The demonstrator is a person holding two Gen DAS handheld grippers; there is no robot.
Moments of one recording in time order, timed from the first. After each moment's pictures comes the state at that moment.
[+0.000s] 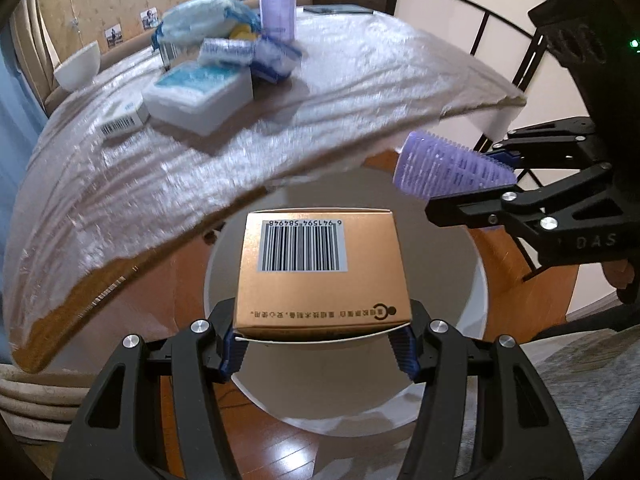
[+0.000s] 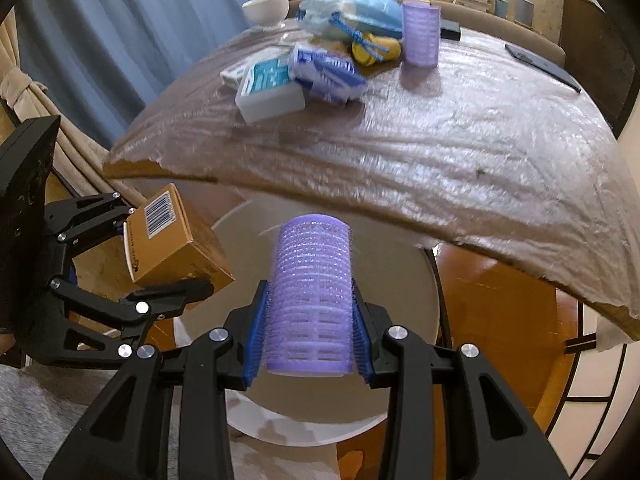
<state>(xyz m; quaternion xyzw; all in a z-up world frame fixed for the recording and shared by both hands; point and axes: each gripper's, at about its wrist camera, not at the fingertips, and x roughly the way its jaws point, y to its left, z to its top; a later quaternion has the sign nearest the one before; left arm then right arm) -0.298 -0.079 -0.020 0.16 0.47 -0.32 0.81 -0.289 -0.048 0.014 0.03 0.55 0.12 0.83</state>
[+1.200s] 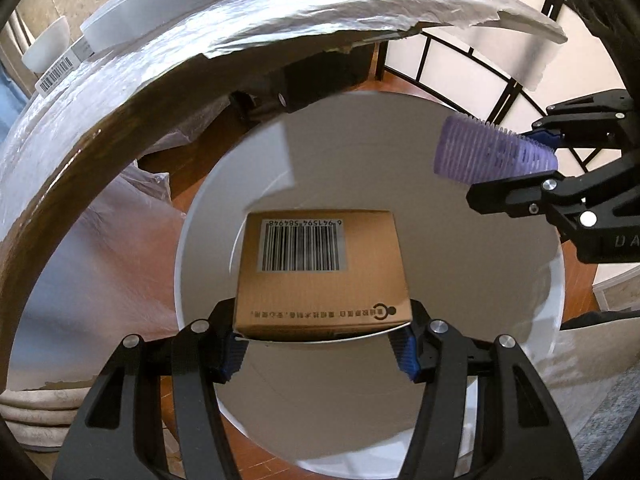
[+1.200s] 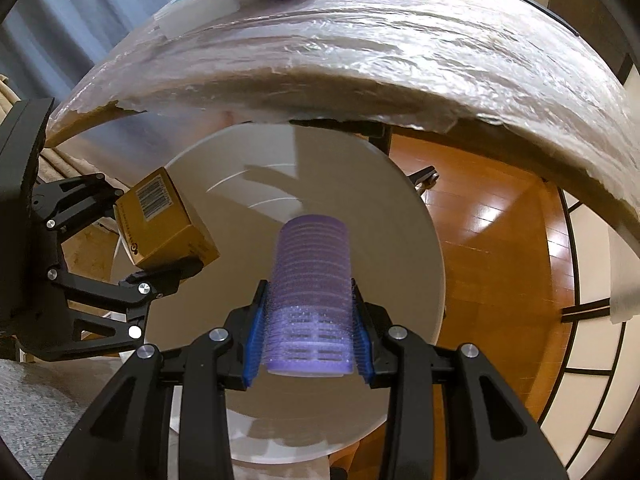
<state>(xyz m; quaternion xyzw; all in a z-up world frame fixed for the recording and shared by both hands) -0.278 -0.101 -0.091 0.22 0.50 -0.29 0.78 -0.277 -0.056 -0.059 0.02 0.59 0.08 0.80</state>
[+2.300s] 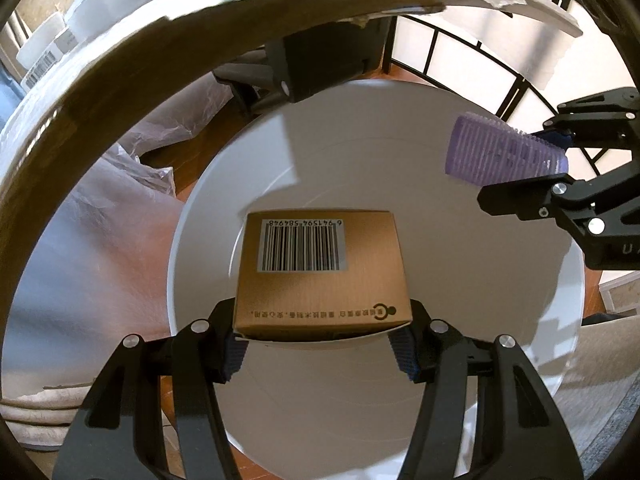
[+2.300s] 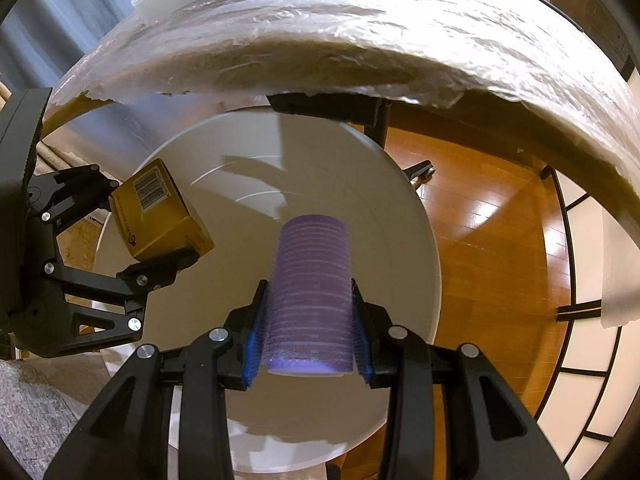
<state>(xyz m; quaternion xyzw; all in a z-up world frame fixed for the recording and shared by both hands) -0.272 -0.105 -0.100 0.23 0.52 -0.28 0.78 -0.270 -0.060 -0.069 0.02 0.60 0.07 0.80</state>
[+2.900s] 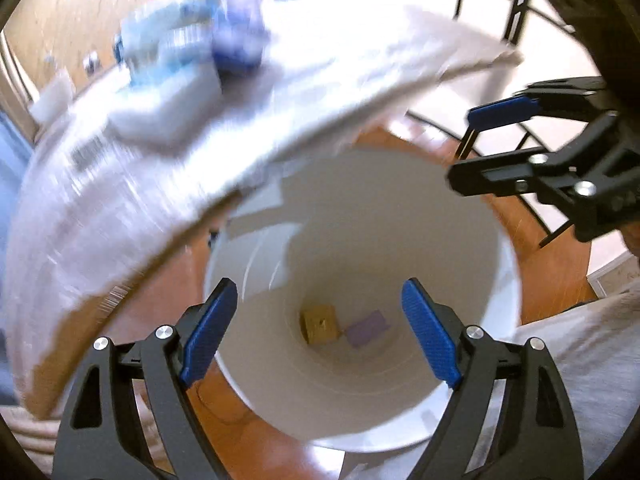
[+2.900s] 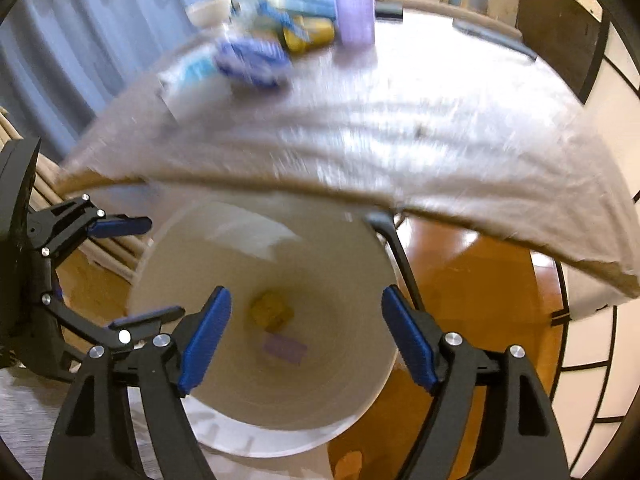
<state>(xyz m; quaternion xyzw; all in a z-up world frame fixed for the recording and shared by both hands) -0.301 -0.090 -0.022 0.23 0.44 -0.35 0.80 -0.298 -0.068 0.014 0.05 0.52 0.05 0.85</state>
